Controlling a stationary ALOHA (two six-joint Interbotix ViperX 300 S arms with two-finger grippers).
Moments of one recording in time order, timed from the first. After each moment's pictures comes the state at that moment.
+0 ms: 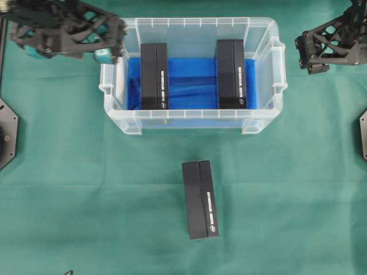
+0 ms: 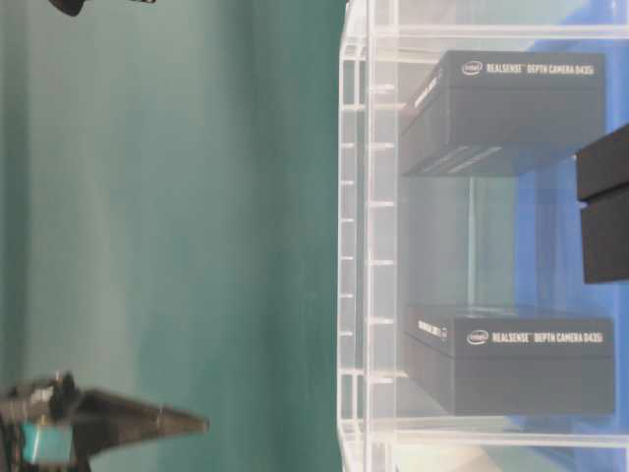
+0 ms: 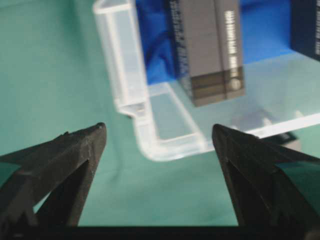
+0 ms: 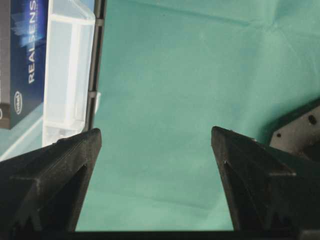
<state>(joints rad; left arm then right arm) 0.23 -0.21 0.12 0.08 1.36 -1.20 -0.26 -0.42 0.41 -0.15 1.40 1.30</state>
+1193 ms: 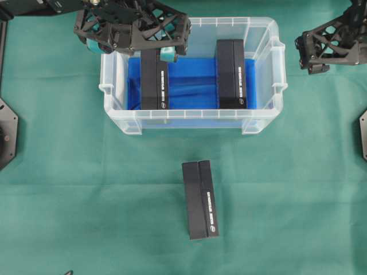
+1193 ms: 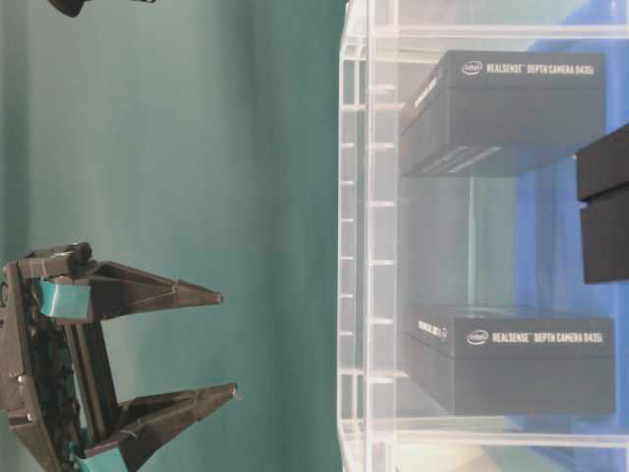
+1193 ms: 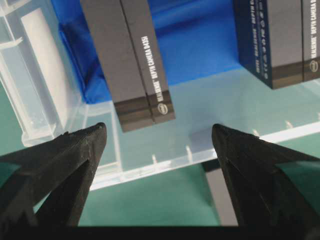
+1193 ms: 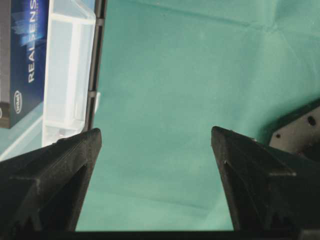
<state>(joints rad) 0.21 0.04 -0.16 0.08 1.42 -1.20 -0.26 -0.42 0.41 -0.15 1.40 1.30</state>
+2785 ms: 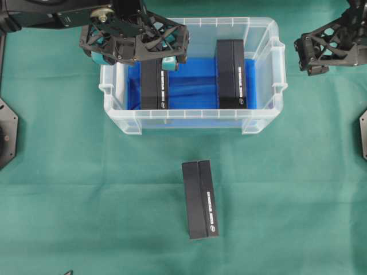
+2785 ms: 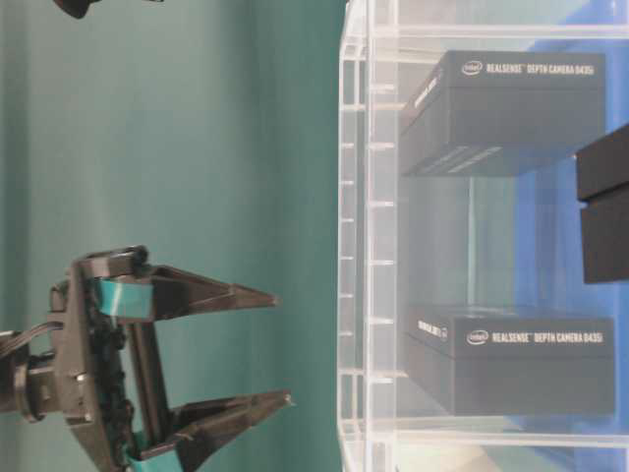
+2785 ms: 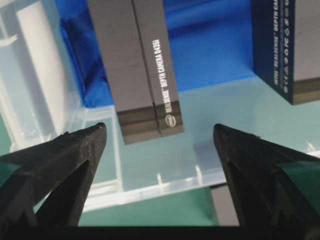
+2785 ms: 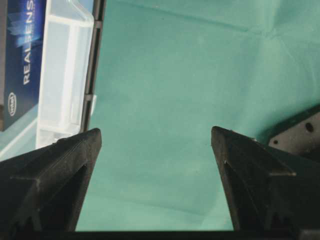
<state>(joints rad) 0.20 0.04 -0.04 0.08 1.31 -1.26 -0.26 -0.42 0.43 -0.16 1.38 1.28</state>
